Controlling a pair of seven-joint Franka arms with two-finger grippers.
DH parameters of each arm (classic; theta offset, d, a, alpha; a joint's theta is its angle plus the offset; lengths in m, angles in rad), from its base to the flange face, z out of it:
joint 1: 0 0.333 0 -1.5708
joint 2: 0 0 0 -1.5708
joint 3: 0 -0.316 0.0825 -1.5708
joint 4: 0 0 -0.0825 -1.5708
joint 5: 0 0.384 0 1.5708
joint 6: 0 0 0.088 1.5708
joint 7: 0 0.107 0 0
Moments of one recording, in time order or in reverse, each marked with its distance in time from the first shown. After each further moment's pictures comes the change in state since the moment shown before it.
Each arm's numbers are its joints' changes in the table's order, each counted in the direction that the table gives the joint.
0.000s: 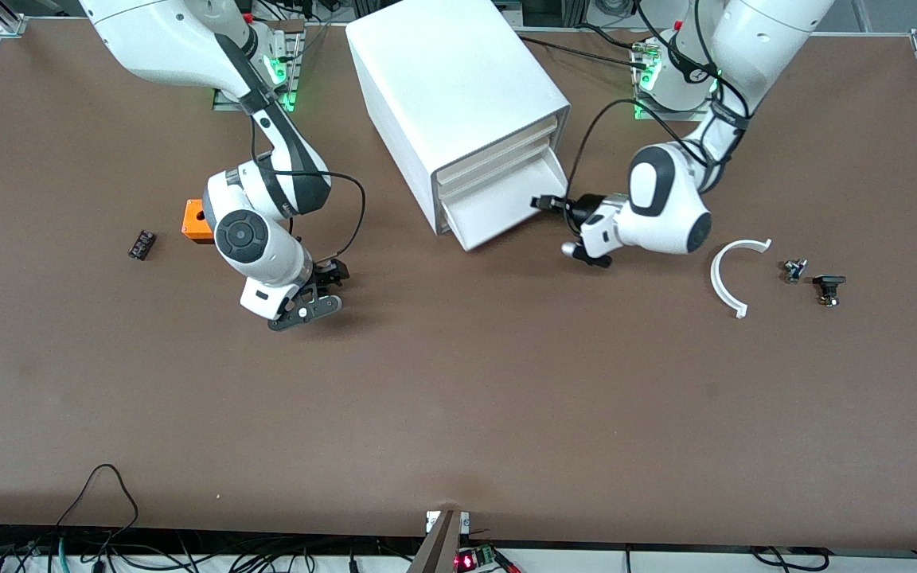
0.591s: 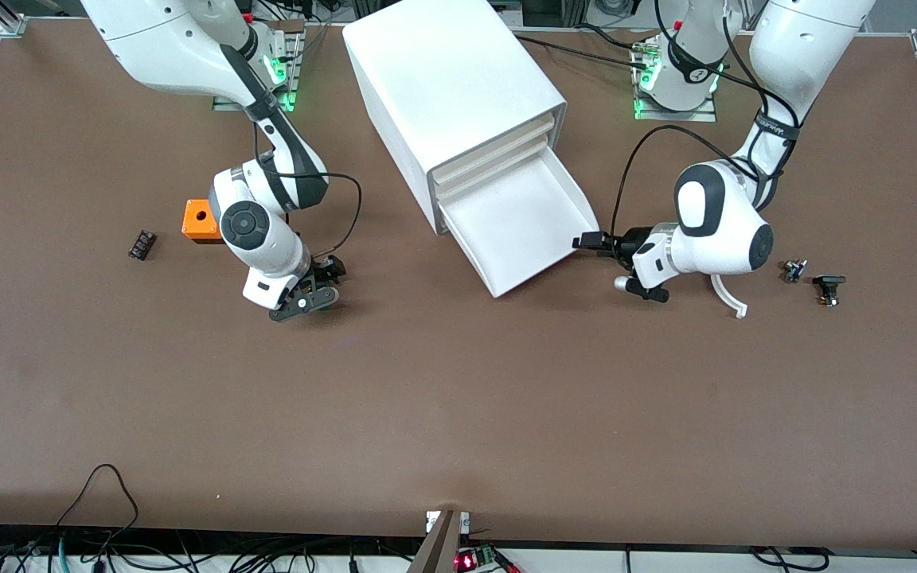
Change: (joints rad) left arm 0.039 -0.029 -0.076 0.048 0.125 0.067 0.004; right arm -0.013 0.004 0.005 -0.150 -0.012 0.199 0.007
